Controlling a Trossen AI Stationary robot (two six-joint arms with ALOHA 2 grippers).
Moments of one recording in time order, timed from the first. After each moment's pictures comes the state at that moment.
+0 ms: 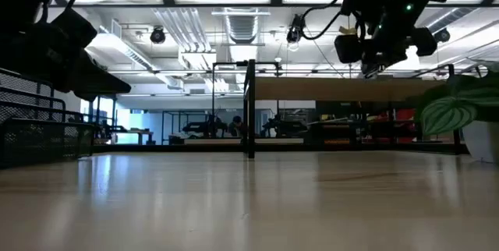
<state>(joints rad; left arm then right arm) -0.21 0.40 0.02 0.07 -0.41 -0.20 -0.21 1.26 0.85 -0.81 1.10 1.16</state>
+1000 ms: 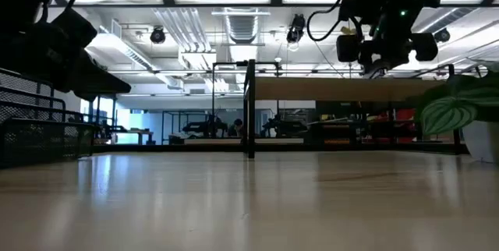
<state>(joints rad) -0.21 0.40 0.02 0.07 -0.41 -0.20 -0.27 1.27 0.85 -0.78 1.14 1.30</state>
